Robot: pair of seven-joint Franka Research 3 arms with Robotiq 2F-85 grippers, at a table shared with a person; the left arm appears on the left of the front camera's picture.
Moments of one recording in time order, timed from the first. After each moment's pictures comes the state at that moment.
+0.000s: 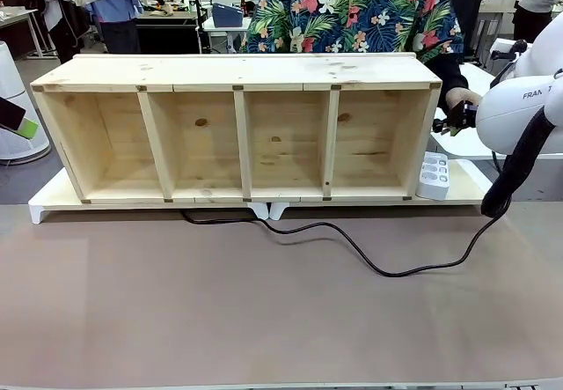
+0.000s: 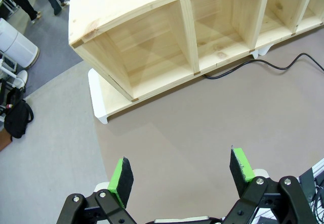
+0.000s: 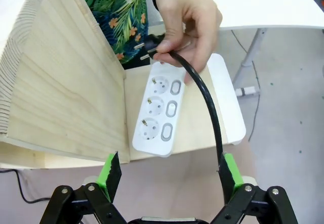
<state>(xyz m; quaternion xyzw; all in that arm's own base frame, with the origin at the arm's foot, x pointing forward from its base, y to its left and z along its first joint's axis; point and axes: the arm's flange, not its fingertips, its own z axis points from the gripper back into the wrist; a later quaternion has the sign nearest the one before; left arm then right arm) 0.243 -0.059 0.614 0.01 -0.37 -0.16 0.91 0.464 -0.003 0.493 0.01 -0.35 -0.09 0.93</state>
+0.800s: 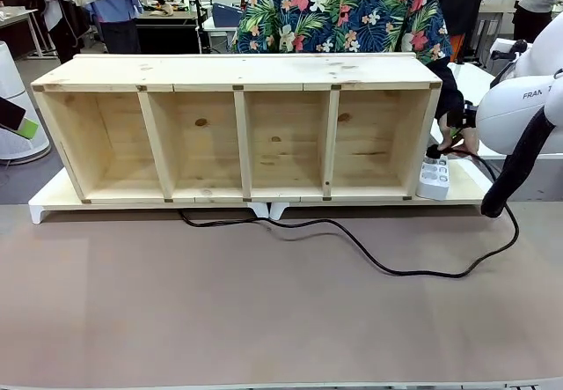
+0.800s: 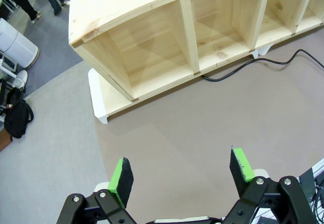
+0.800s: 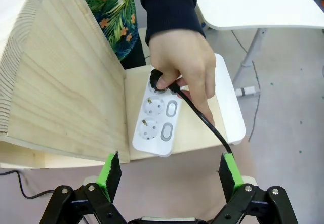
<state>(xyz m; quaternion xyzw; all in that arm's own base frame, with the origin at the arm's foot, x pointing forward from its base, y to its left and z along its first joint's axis) 0.243 -0.059 0.614 0.01 -0.37 -0.16 0.91 0.464 -0.003 0.493 0.01 -0.35 -0.09 0.93</state>
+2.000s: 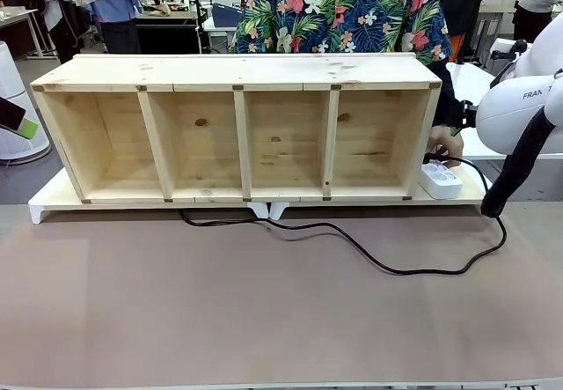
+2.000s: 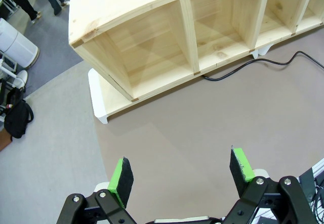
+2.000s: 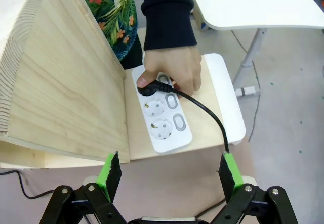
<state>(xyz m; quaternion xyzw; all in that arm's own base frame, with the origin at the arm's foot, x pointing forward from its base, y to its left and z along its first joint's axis) 0.243 -0.059 0.614 0.01 -0.37 -0.16 0.91 0.464 -0.003 0.493 0.01 -0.35 -0.09 0.93</state>
